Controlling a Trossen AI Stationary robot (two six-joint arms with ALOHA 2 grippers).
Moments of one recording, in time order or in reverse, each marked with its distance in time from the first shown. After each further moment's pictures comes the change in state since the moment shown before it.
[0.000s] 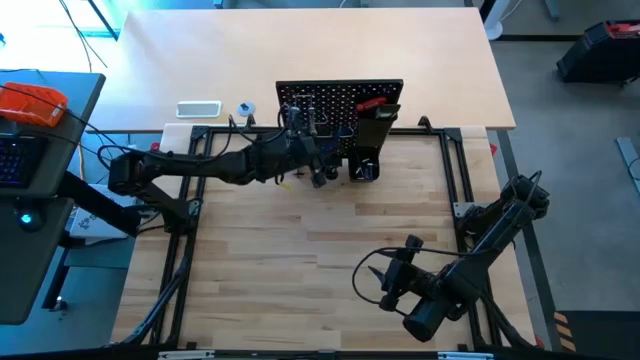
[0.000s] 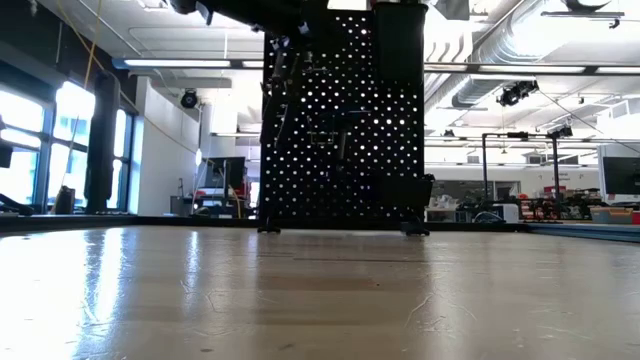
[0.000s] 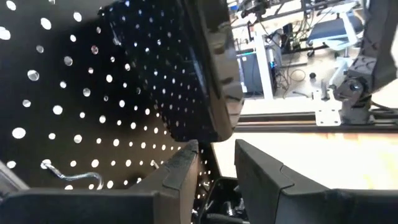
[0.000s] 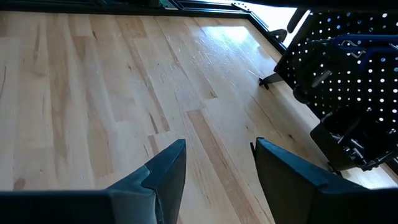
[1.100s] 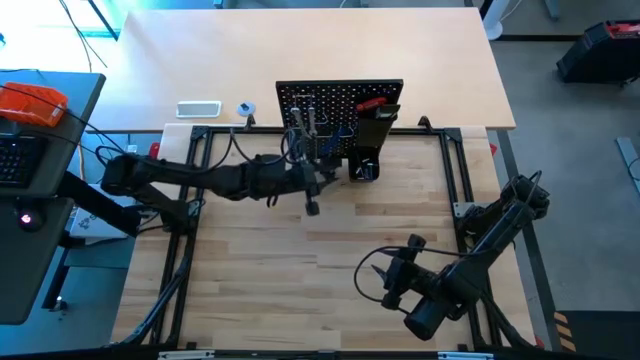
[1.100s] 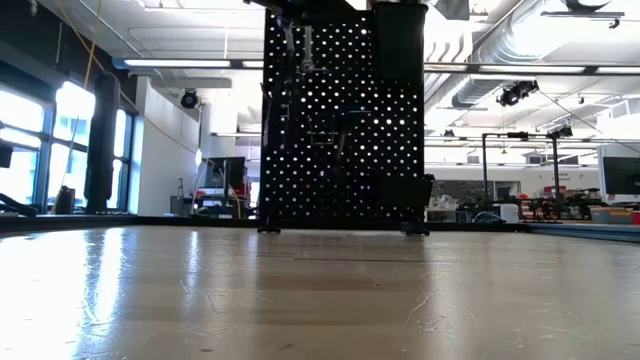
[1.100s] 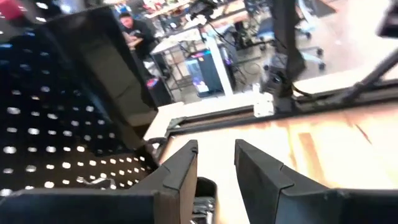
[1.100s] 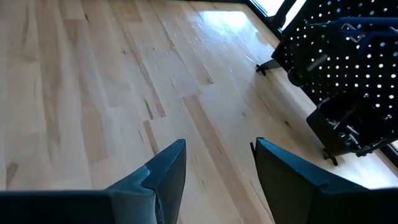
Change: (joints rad) left arm -0.165 -0.042 0.000 -0.092 0.011 0.040; right arm 0.003 0.000 0.000 -0.072 -0.037 0.060
